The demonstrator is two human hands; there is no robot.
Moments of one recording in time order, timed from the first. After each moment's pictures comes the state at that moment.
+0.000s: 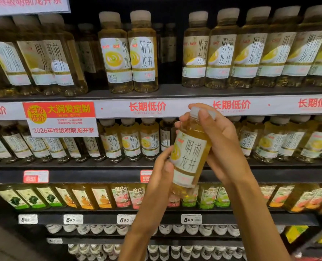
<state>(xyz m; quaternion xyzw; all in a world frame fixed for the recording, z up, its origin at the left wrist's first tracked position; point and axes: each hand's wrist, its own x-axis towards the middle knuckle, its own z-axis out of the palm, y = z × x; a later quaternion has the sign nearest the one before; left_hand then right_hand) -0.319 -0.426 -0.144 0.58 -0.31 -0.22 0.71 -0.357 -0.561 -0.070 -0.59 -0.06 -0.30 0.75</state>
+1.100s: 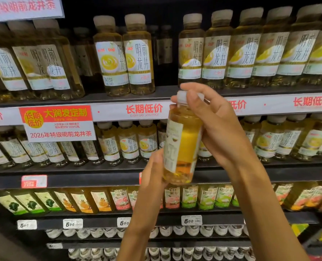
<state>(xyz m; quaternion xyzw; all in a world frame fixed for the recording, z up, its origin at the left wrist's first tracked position) -0.320 -0.431 -0.137 0.61 -0.31 -0.15 0.71 -0.351 -0.567 -0.039 -0.62 -0.09 -0.28 0.73</state>
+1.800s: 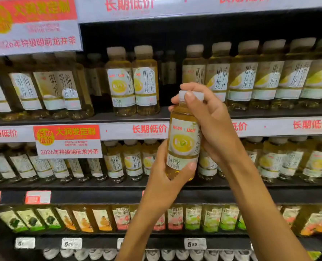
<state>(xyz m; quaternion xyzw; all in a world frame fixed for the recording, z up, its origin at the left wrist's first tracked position) -0.297 -0.449 -0.096 0.60 -0.38 -0.08 0.69 -0.331 -0.569 -0.010 -0.64 -0.13 -0.33 0.68</state>
